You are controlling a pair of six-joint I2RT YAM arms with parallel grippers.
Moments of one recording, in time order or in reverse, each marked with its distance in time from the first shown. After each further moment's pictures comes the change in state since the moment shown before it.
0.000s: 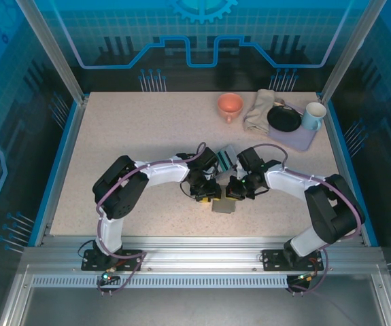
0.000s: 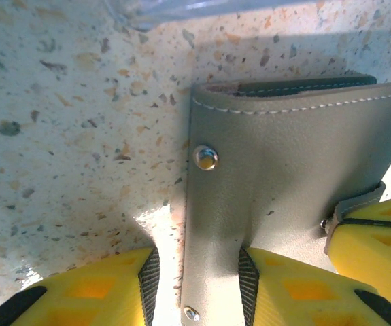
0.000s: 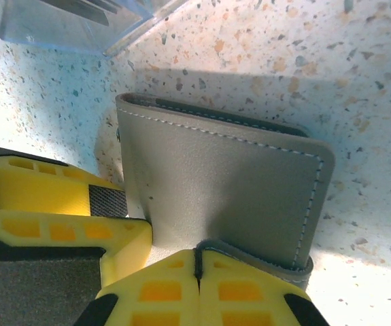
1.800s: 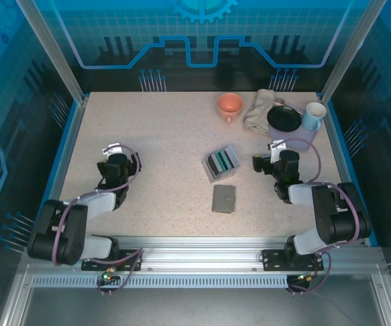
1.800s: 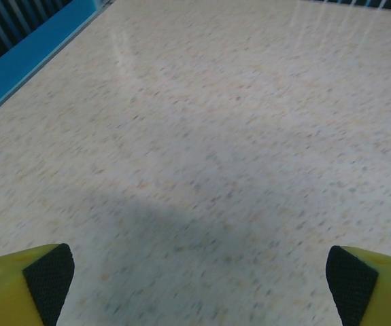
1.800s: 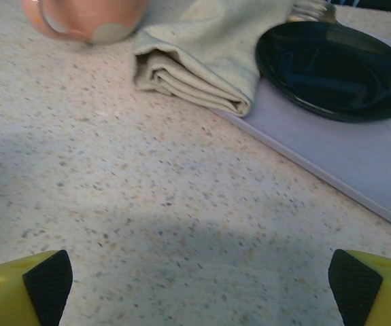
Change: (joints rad) left arm 0.675 -0.600 -0.870 1.075 -0.809 0.605; right arm -0.389 -0.049 -0.376 1.127 0.465 -0.711
